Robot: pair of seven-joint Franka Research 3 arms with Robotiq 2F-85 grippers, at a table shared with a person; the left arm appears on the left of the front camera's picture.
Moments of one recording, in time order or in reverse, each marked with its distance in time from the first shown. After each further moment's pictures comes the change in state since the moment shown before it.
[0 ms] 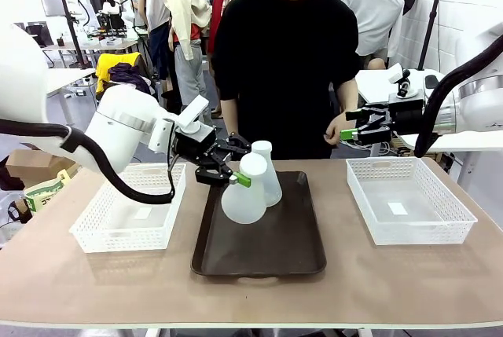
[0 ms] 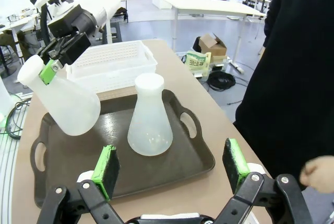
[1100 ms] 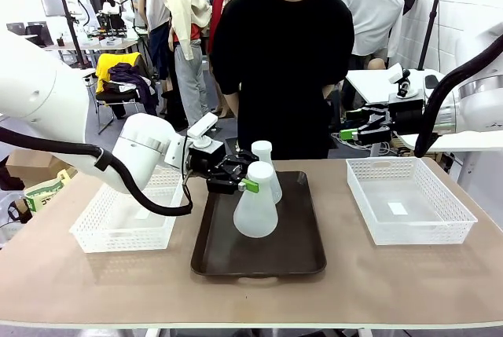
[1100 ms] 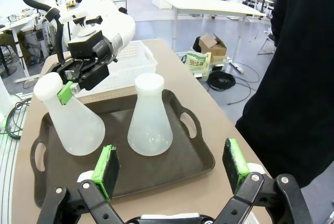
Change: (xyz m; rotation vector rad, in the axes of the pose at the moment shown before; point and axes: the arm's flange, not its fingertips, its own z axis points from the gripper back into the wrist) left arm -0.066 0.012 -0.007 -0.011 -0.165 0.151; right arm 0.000 0.000 0.000 0.000 0.000 0.000
